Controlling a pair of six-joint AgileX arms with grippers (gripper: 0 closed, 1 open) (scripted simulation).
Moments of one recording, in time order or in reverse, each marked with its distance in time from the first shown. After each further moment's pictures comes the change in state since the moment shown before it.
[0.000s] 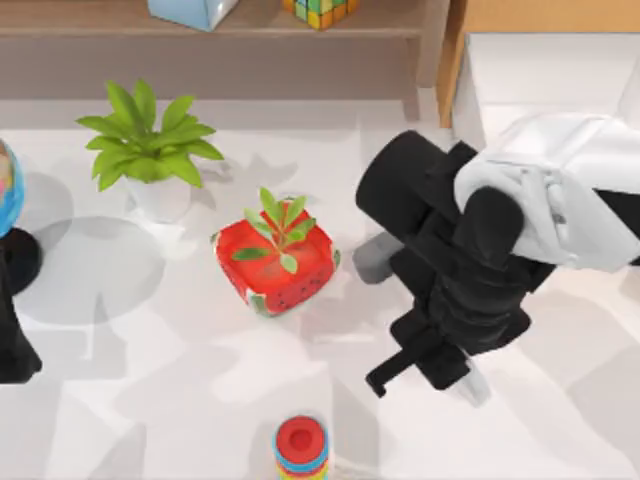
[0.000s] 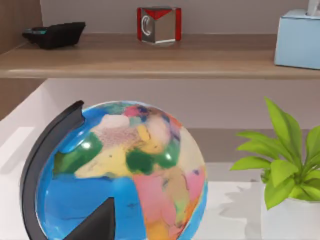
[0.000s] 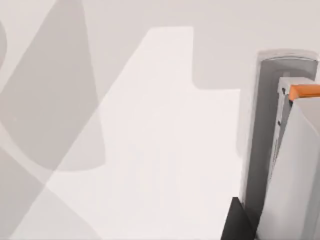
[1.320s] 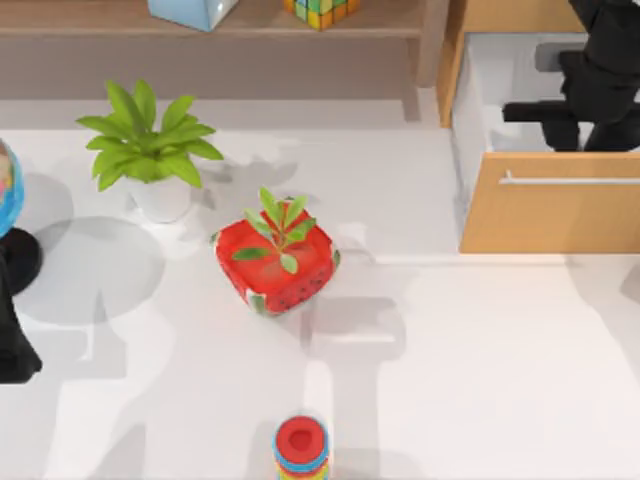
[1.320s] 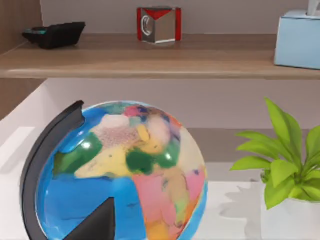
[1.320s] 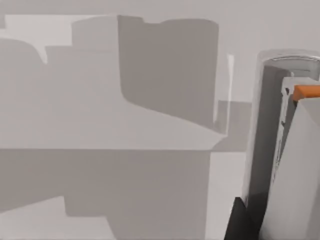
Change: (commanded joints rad) left arm 0.000 0.000 0.000 0.000 0.000 0.000; right arm -0.657 0.709 0.971 -0.365 -0.098 -0.036
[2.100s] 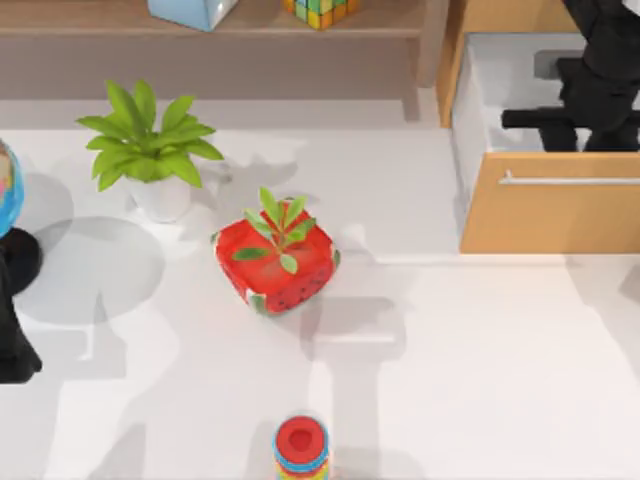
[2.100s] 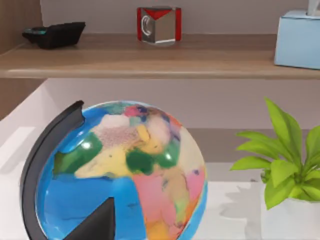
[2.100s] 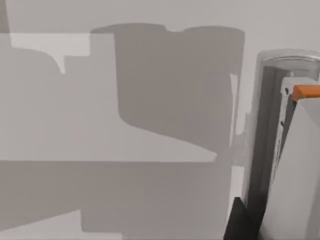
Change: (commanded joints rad) left arm 0.000 0.000 0.000 0.000 0.000 0.000; right arm 0.000 0.002 -0.037 0.038 0.000 0.000
